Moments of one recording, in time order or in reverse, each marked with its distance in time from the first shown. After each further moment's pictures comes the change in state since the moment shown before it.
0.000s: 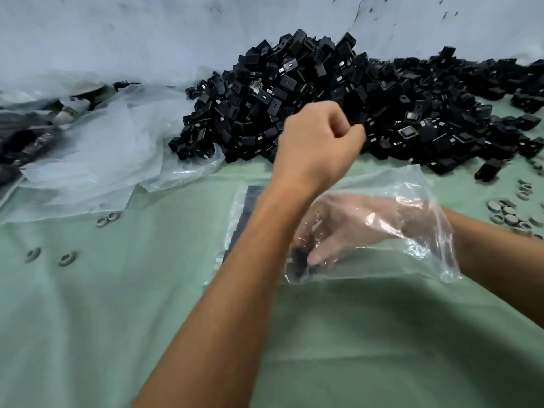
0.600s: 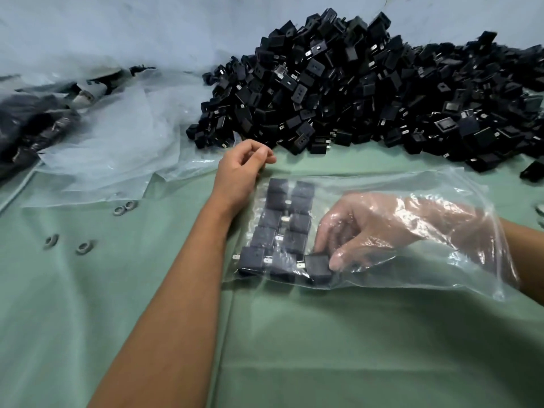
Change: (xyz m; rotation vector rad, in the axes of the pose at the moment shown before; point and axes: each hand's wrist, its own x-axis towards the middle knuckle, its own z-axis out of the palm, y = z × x) left_hand 0.005 -0.167 -0.052 -0.256 0.039 -0.180; right_hand 0.020 0.013 0.008 0.039 0.157 0.023
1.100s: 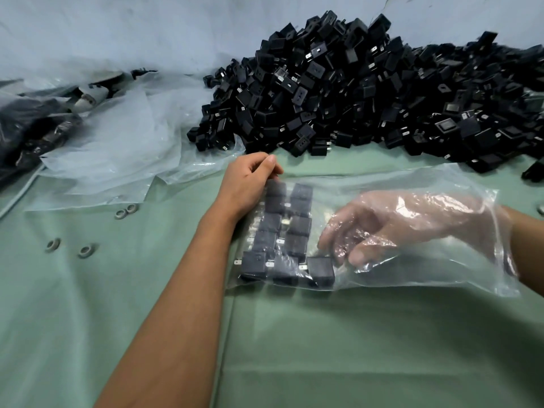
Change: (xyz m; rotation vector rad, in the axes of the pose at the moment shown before) left_hand 0.006 -0.010 0.001 0.193 -0.075 0.044; right_hand -0.005 0.018 -0.017 -0.102 -0.145 -0.062
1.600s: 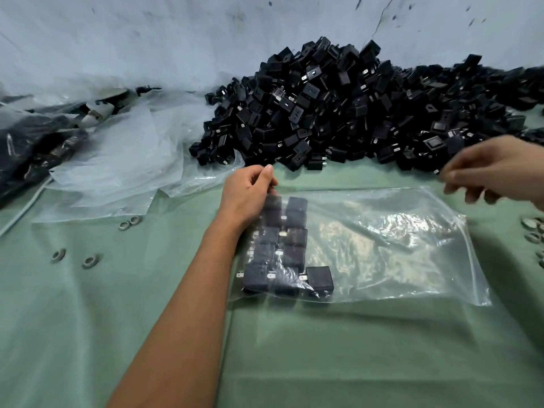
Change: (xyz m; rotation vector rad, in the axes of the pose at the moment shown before) left_hand -0.003 0.012 0.005 0.048 0.097 -0.067; right_hand -0.123 0.026 -0.087 0.040 0.782 0.503
